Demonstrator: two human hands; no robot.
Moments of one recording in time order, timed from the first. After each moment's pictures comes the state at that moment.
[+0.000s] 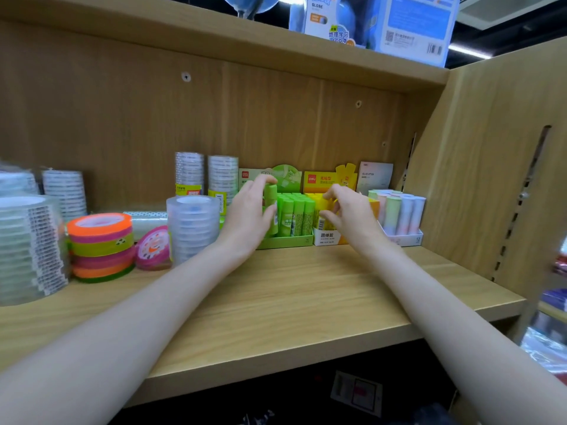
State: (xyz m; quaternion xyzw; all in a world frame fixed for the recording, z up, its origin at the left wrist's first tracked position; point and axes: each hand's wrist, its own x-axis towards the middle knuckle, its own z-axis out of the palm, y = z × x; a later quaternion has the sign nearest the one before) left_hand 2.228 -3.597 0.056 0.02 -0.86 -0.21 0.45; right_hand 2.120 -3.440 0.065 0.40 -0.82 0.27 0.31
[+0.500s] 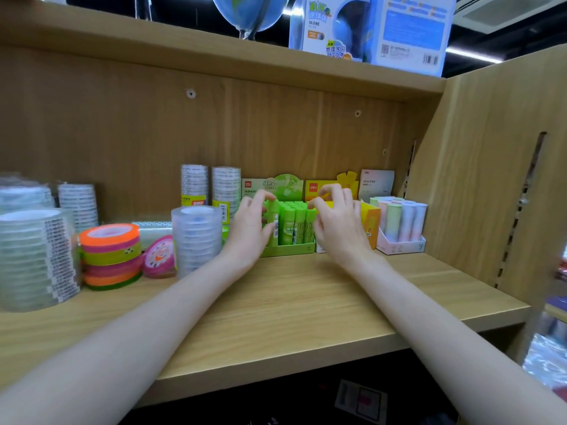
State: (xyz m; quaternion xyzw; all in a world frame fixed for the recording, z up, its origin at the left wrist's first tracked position) left_hand 2.227 -3.594 0.050 0.06 -0.87 -0.25 0.42; right_hand 2.137 -3.457 0.054 0.39 -0.78 0.19 0.45
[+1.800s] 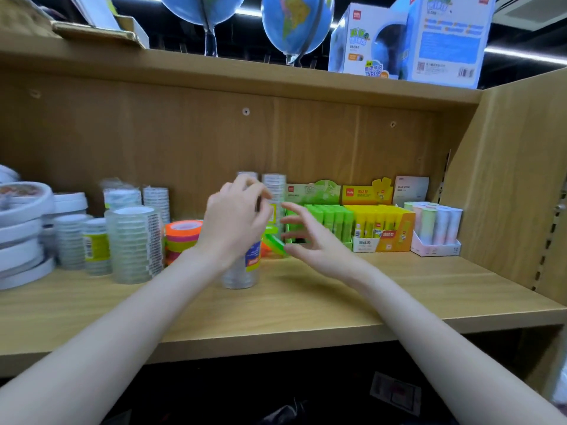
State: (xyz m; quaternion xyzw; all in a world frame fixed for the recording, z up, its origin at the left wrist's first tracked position) left_hand 2.339 -3.619 0.080 0.12 -0.86 0.00 0.50; right_hand 2.234 -3.489 0.053 0.58 -0.67 0.45 -0.03
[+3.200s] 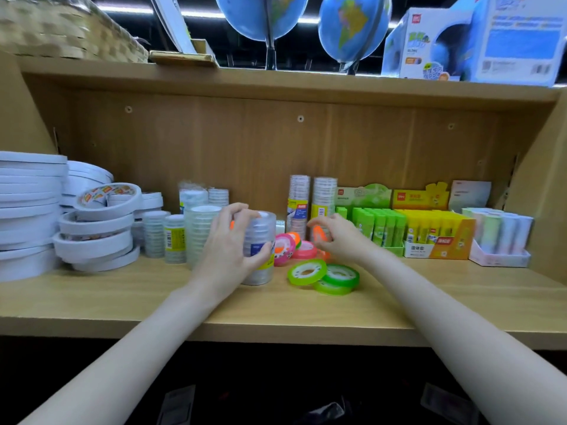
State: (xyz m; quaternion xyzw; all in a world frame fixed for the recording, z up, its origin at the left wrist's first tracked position) left_hand 2.420 -3.665 0.033 0.13 -0.86 -0.09 0.49; right_hand 2.230 -3.548 0.060 0.54 -0.80 0.24 0.11
